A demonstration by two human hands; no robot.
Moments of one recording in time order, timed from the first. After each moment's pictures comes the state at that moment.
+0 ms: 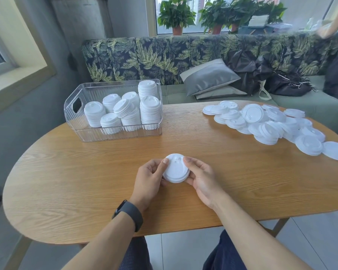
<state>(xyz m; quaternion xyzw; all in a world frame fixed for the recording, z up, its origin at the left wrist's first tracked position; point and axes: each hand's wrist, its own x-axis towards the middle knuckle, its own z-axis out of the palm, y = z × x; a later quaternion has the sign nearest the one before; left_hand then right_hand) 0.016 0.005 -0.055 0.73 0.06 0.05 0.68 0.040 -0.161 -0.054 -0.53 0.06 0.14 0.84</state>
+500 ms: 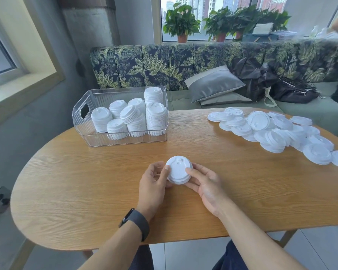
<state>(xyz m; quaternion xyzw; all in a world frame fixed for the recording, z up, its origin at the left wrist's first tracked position) 0.019 0.008 -0.067 0.74 0.10 0.12 0.66 0.039 -0.161 -0.048 -0.53 0.04 0.14 0.83</state>
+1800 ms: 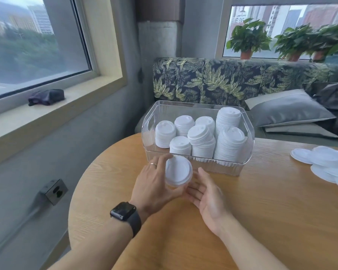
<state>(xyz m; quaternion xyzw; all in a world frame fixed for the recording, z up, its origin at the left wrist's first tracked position) 0.062 0.212 -0.031 0.94 0.03 0.25 0.23 0.113 0.046 -0.046 -0.51 0.00 0.23 0.83</state>
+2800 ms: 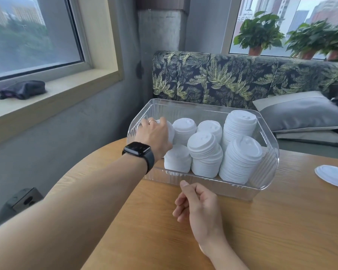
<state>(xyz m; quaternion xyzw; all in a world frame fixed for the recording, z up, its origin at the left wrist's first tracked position) 0.235 0.254 0.029 0.98 0.17 0.11 0.01 0.158 0.077 -0.054 -0.68 -0.10 0.11 0.72</state>
